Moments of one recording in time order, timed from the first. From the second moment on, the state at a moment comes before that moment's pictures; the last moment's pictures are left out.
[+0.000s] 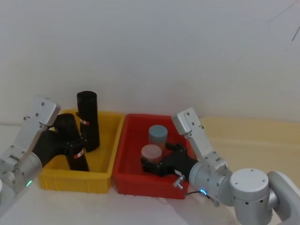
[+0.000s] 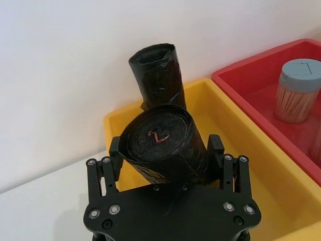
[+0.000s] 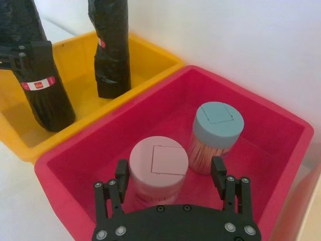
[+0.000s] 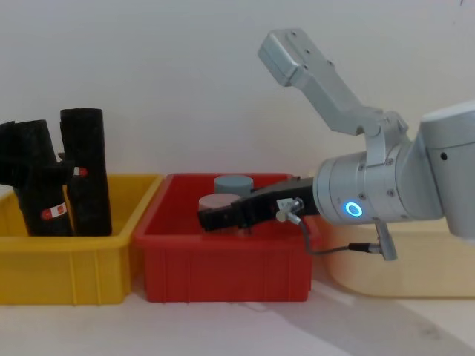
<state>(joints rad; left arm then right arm) -0.23 0.50 0.25 -1.68 -0.27 0.31 -0.06 0.54 0.14 -0.55 -1.31 0.15 0.40 0.33</state>
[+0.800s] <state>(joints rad) -0.23 0.50 0.25 -1.68 -0.27 0.31 -0.06 0.54 0.10 -0.52 -1.28 0.17 0.40 0.36</state>
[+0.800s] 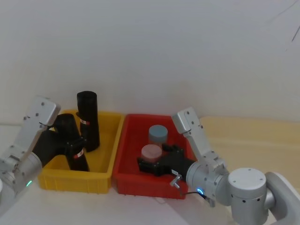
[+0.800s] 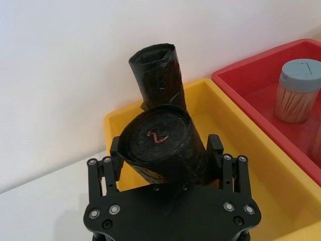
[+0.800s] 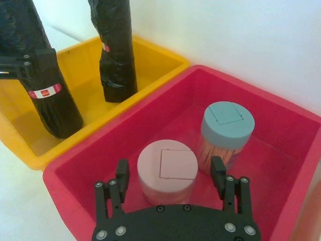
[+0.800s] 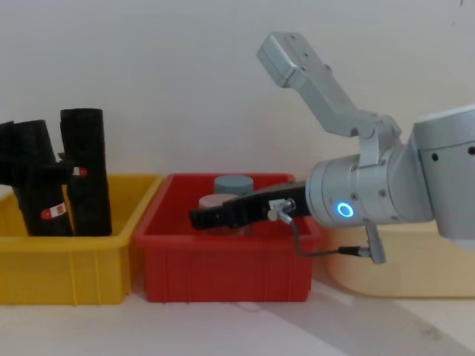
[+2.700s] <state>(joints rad) -0.24 0.50 0.25 -1.68 -0.26 0.31 -0.06 0.54 0.09 -0.52 -1.28 0.18 0.40 0.36</state>
